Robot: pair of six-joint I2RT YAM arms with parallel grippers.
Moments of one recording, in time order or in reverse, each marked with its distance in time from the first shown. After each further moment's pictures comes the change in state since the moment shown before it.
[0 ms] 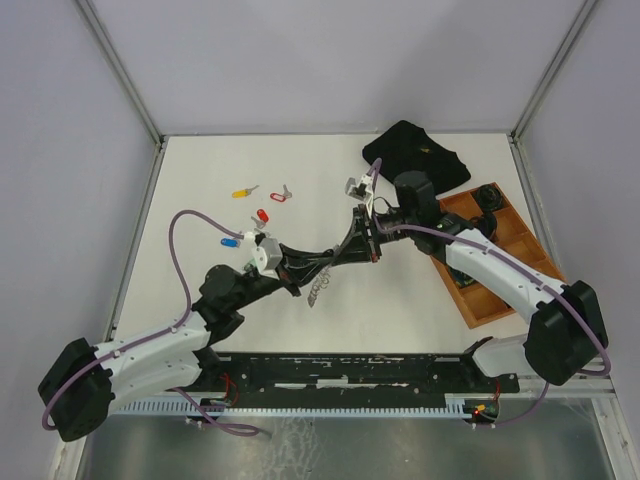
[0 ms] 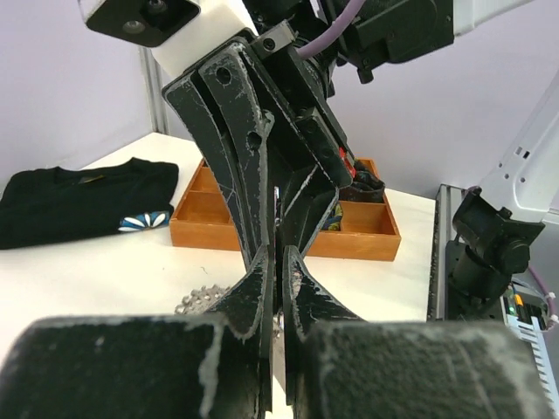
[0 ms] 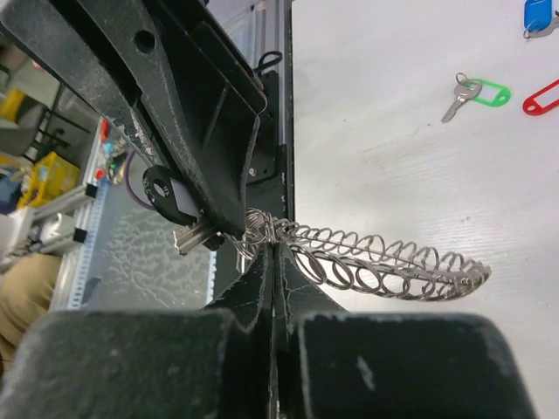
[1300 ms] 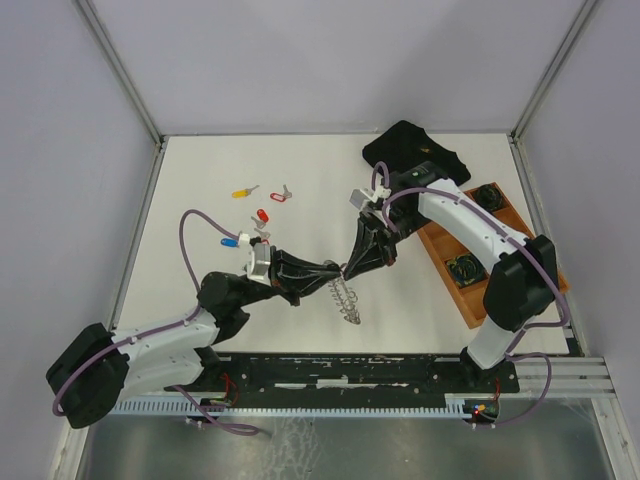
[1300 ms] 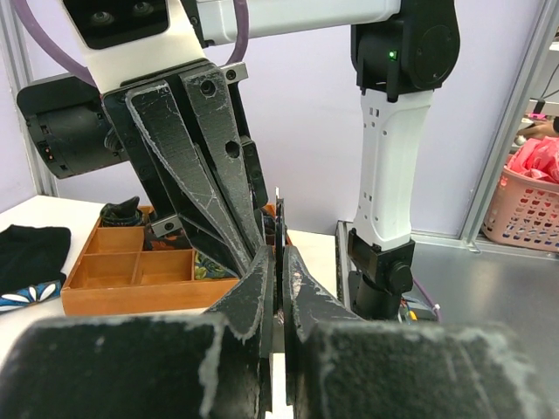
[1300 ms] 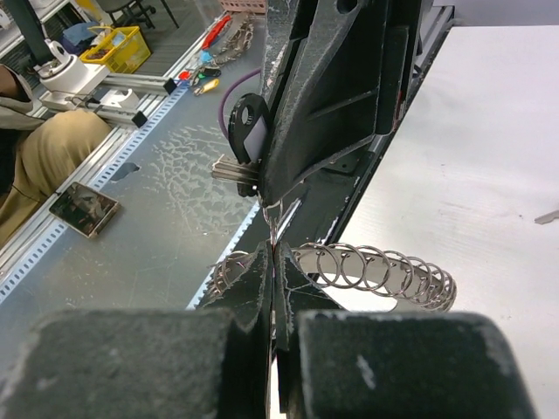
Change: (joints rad) left arm 0.003 0.112 -0.040 0.370 0.185 -0.215; right arm -0.037 0.345 0.484 -1.419 -0.419 -1.568
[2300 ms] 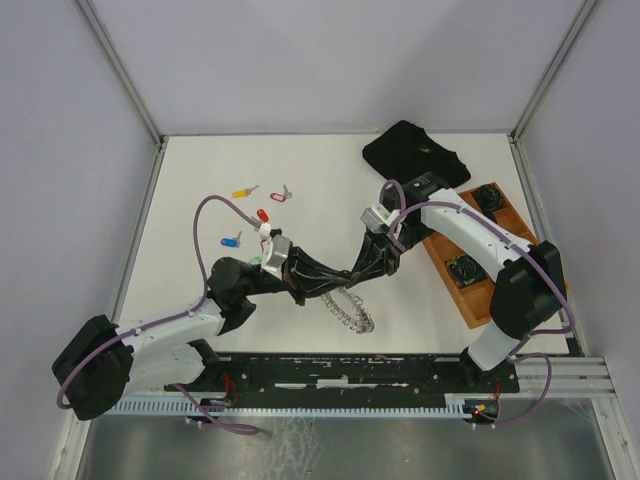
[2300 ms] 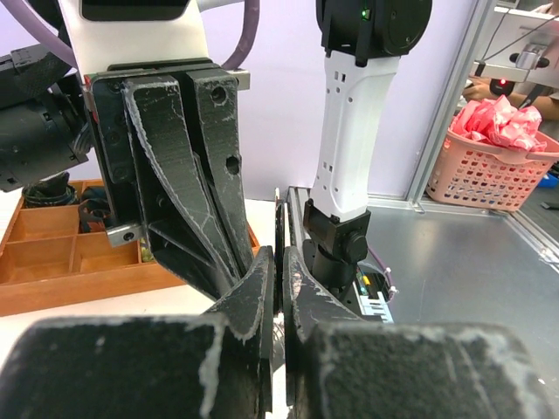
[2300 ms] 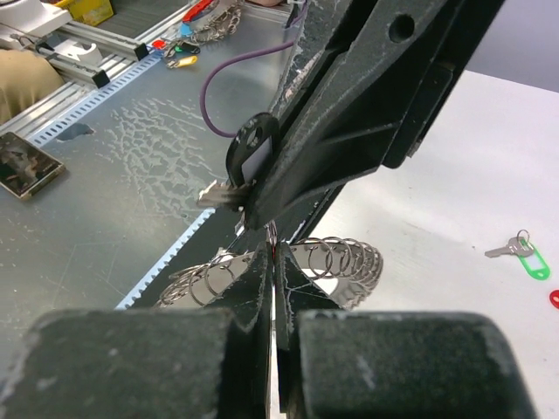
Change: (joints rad) left arm 0.000 0.084 0.125 -0.129 0.183 -0.043; right arm 0.018 -0.058 -0.116 0.000 0.005 -0.314
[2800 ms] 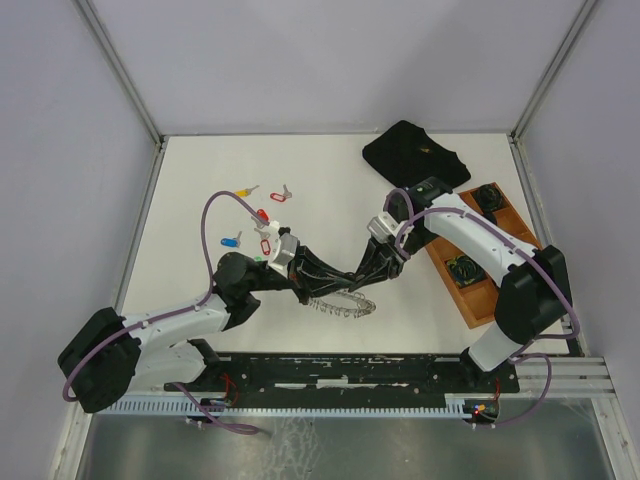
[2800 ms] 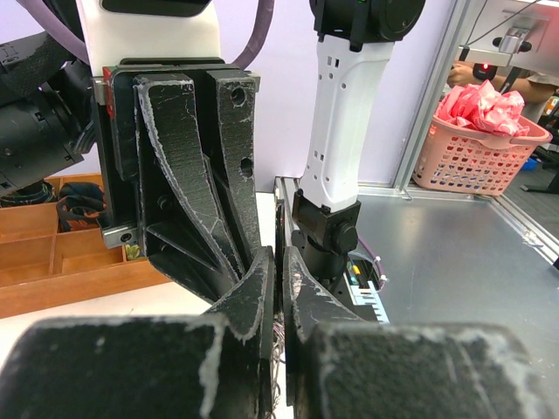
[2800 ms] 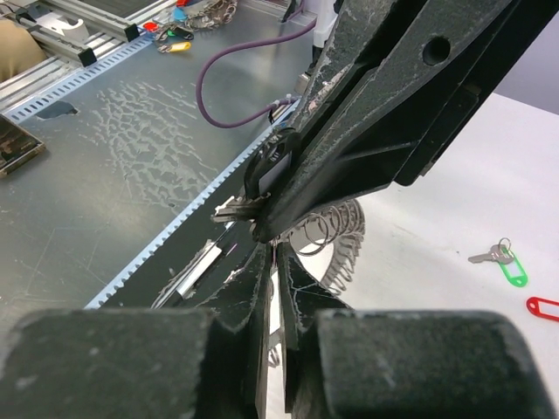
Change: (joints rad) left arm 0.000 0.034 0.019 0.005 0.045 -0.001; right arm 0.003 -0.036 -0.046 0.000 0.008 -0.091
